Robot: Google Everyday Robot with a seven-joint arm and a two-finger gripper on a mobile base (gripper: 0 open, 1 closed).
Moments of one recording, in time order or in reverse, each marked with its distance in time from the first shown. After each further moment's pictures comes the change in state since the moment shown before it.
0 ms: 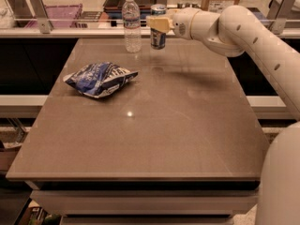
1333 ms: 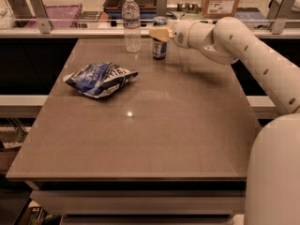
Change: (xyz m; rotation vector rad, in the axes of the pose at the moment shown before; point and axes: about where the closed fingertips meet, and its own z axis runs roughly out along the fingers) arm 0.048 -0.023 0.015 0.045 0.050 0.081
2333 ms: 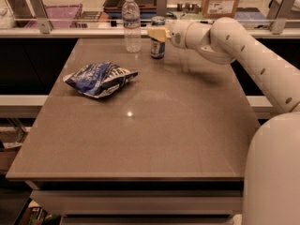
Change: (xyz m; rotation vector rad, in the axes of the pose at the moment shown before) arm 0.001 0.007 0.008 -0.013 0.001 0.002
